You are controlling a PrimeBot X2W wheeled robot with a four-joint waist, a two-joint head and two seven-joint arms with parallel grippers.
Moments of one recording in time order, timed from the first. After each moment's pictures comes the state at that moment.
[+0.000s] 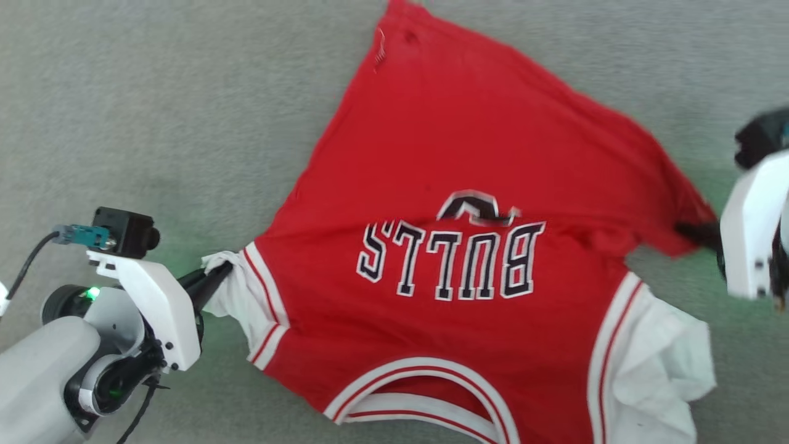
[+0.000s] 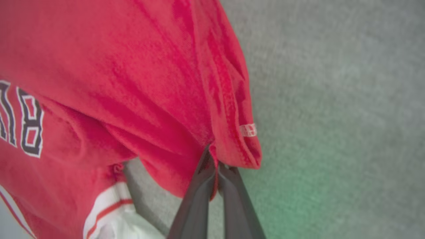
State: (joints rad) left arm -0.63 0.88 -1.00 0.14 -1.30 0.11 0.14; right arm -0.54 -0.58 0.18 0.12 0.74 0.13 1.08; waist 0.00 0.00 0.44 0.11
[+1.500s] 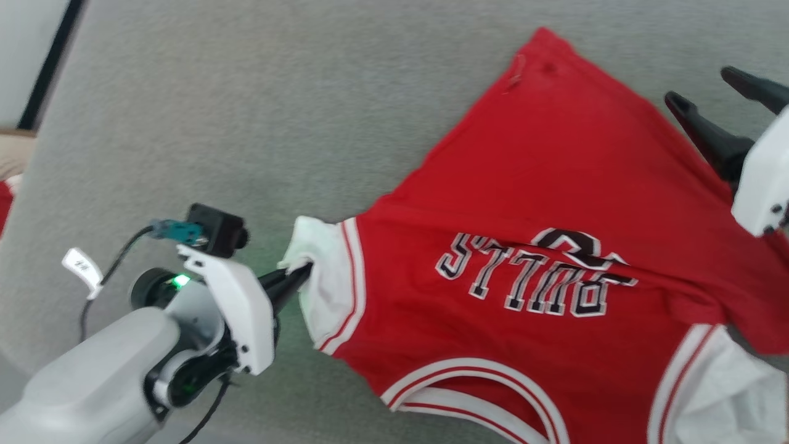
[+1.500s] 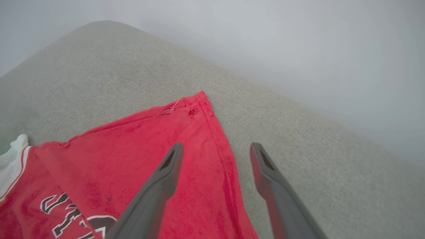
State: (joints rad) left arm -0.68 0.75 -1.06 0.14 -1.23 0.06 0.16; right arm -0.58 -0.55 0.14 -0.13 0.60 0.13 0.74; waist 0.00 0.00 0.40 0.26
